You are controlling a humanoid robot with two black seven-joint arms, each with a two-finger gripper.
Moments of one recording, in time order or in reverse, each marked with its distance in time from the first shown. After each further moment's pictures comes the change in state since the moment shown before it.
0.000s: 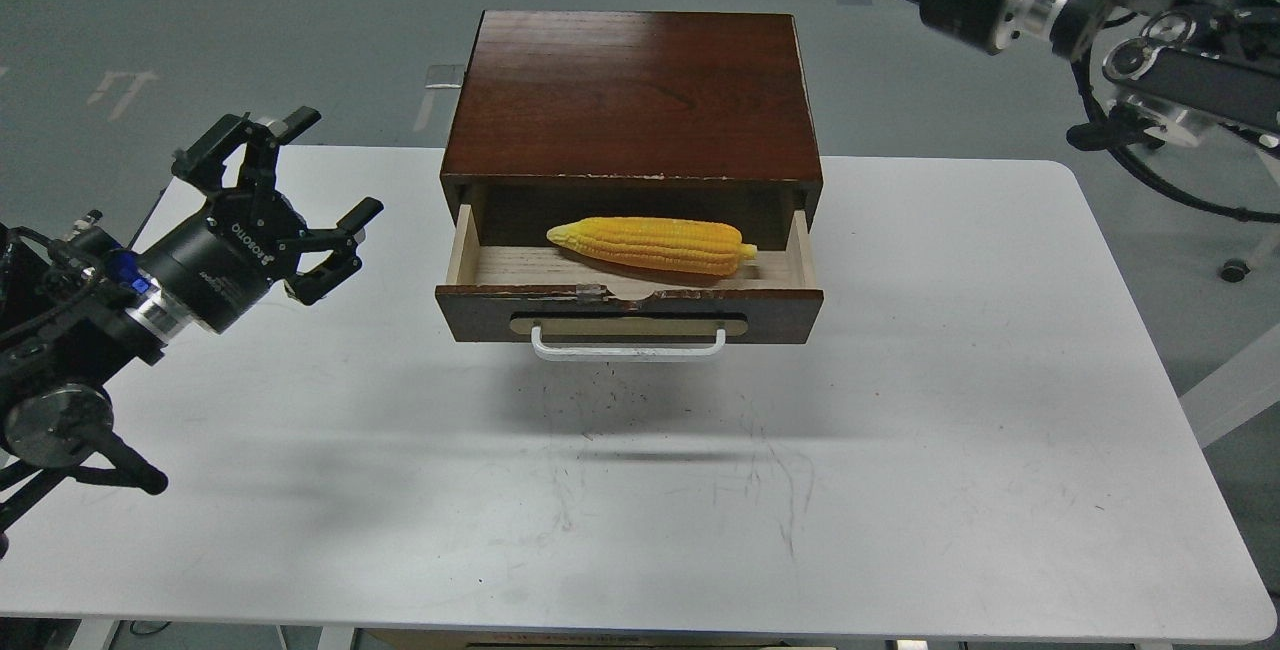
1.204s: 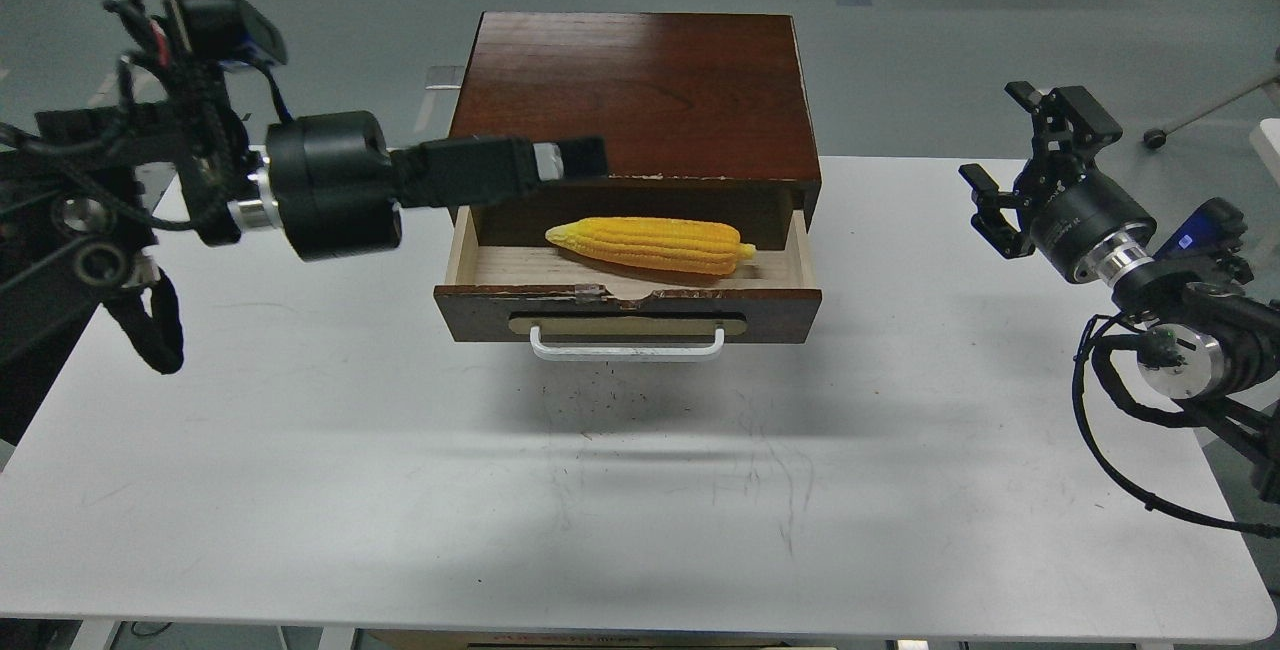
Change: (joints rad) left arm -0.369 -0.024 -0.019 -0.433 1.103 0.000 0.000; right arm -0.673 -0.007 0.483 -0.084 0.325 0.143 0.000
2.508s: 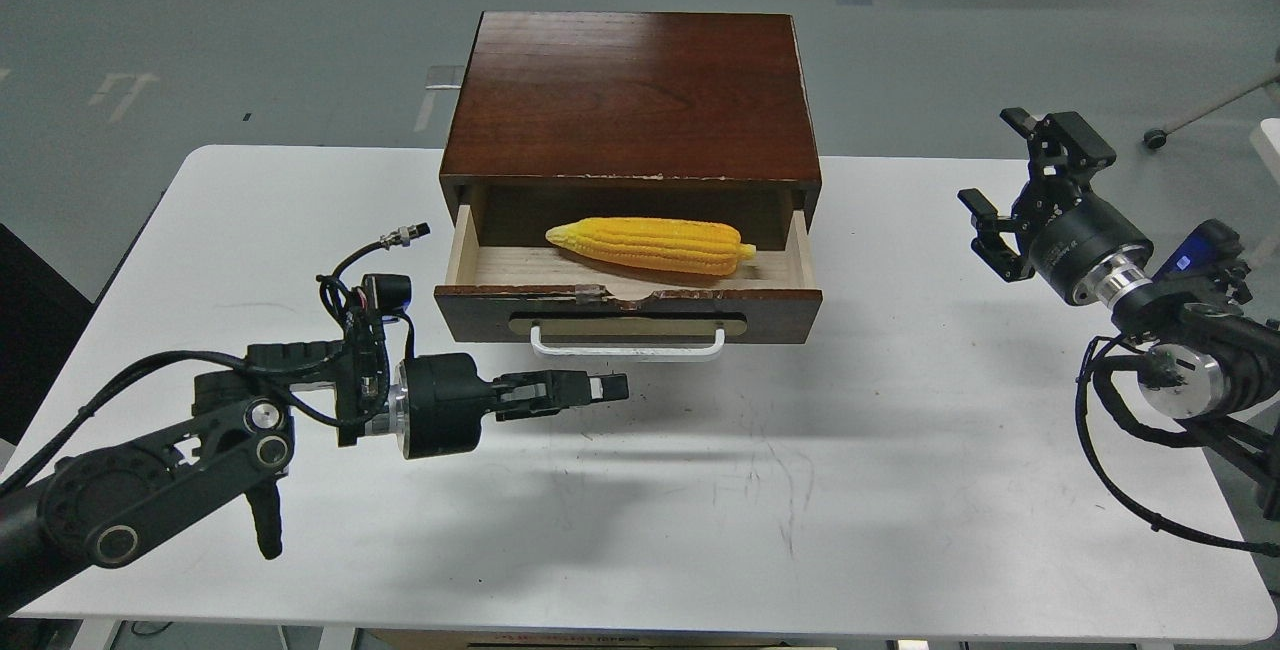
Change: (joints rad) left arm 0.338 -0.209 0.073 0.242 0.018 0.000 0.120; right arm -0.027 -0.003 -0.019 0.002 -0.004 0.002 0.000
